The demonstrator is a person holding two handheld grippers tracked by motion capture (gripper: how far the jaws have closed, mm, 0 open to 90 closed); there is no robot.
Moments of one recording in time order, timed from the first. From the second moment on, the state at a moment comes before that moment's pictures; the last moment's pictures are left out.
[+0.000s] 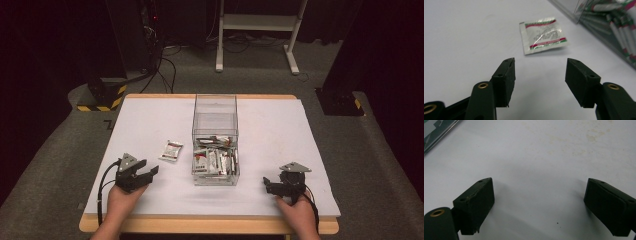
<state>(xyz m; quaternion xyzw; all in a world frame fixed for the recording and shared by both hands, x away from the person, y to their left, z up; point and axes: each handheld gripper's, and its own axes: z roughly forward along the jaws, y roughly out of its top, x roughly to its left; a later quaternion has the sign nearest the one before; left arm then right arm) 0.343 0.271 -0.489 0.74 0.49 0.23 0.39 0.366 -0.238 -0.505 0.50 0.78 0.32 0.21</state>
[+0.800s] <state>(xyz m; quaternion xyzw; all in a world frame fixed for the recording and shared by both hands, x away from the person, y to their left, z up) 0.331 0.287 -0.508 0.76 0.50 0.22 0.36 0.365 -0.238 -0.505 0.50 0.78 0.32 0.21</state>
